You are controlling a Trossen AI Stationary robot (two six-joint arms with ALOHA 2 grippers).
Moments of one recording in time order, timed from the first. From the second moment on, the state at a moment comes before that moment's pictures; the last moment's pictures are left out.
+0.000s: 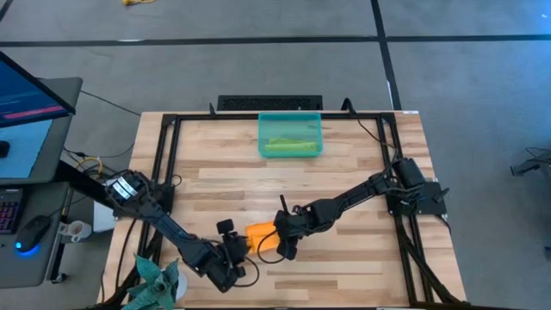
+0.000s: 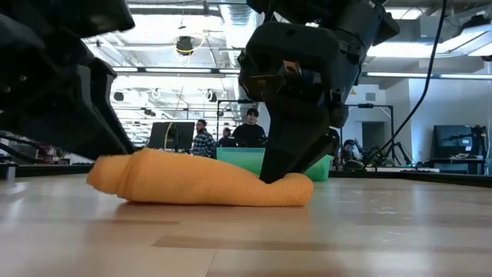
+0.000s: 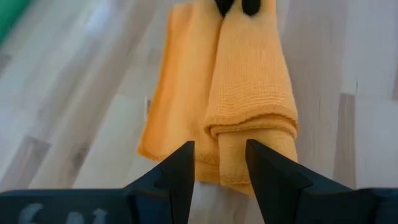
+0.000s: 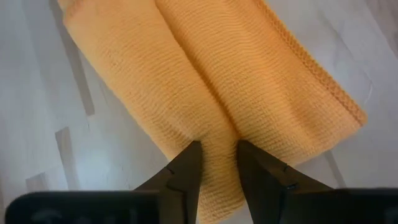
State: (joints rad) left arm -0.74 1.88 1.05 -0.44 -0.74 -0.84; right arm 0.32 2.02 1.25 -0.32 0.00 0.68
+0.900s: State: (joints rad) left arm -0.68 1.93 1.12 -0.33 -0.83 -0.70; right arm 0.32 2.02 1.25 -0.30 0.00 0.68
